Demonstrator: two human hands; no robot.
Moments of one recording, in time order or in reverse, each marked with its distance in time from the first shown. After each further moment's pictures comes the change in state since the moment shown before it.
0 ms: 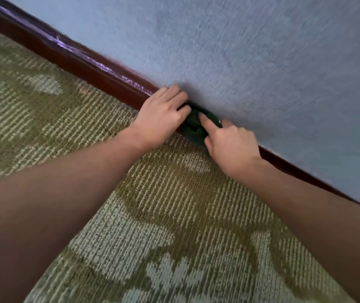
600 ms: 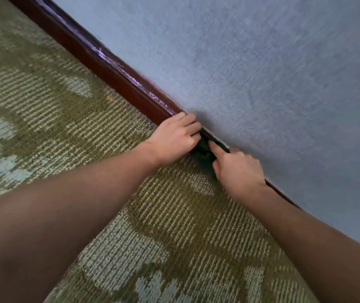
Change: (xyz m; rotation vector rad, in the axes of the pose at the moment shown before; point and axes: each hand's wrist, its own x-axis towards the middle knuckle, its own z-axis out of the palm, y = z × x) left_hand -0.009 -0.004 0.000 0.041 -0.004 0.016; right_hand 0.015 -0.001 -0.003 -0.018 -0.087 -0.077
